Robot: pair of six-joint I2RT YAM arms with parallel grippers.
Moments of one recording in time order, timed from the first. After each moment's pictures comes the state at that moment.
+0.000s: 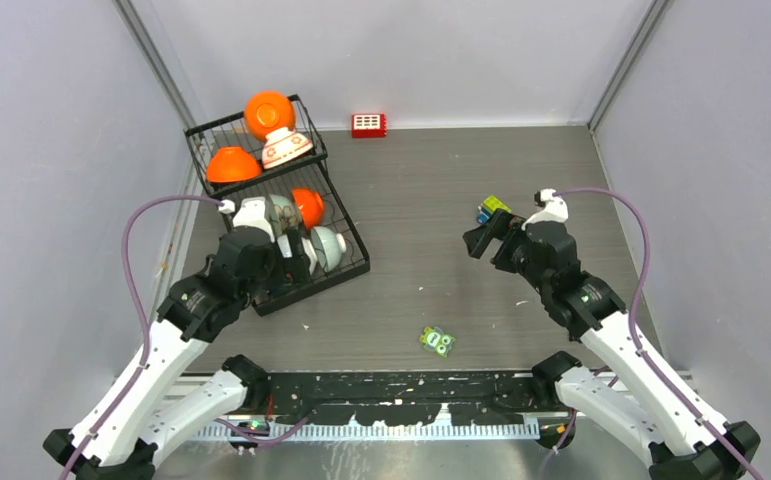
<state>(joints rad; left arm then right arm) -0.58 0.76 0.97 -0.88 -0.34 -0.52 0.48 0.78 0.76 -0.44 0.17 0.66</state>
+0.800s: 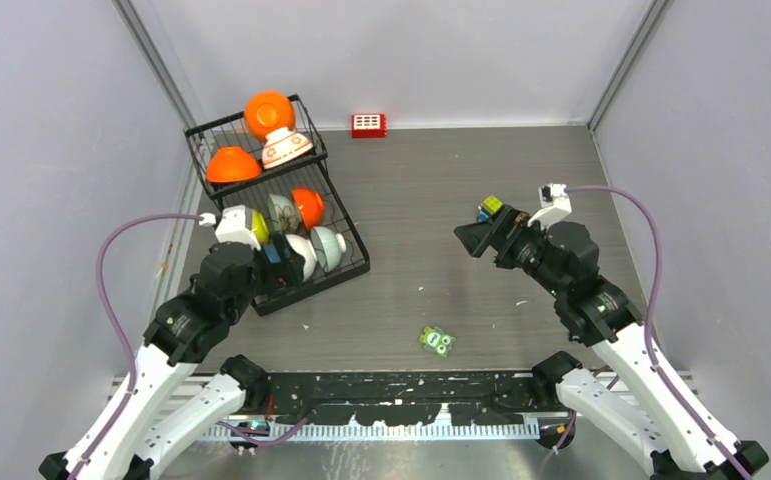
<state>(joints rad) -0.58 0.61 0.90 -0.80 -0.35 -0.54 0.48 0.68 0.80 -0.38 -0.01 0.71</state>
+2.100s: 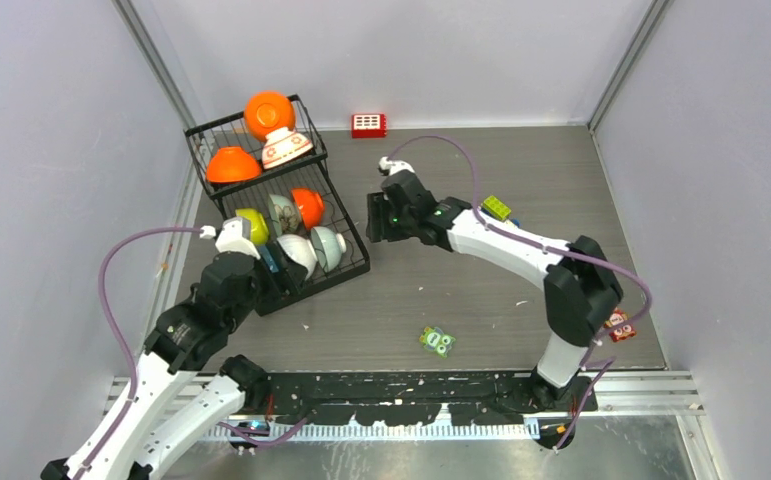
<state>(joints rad) -0.58 0.57 0.82 -0.81 -0.27 -0.71 0.79 1.71 1.31 -0.33 0.09 0.52</state>
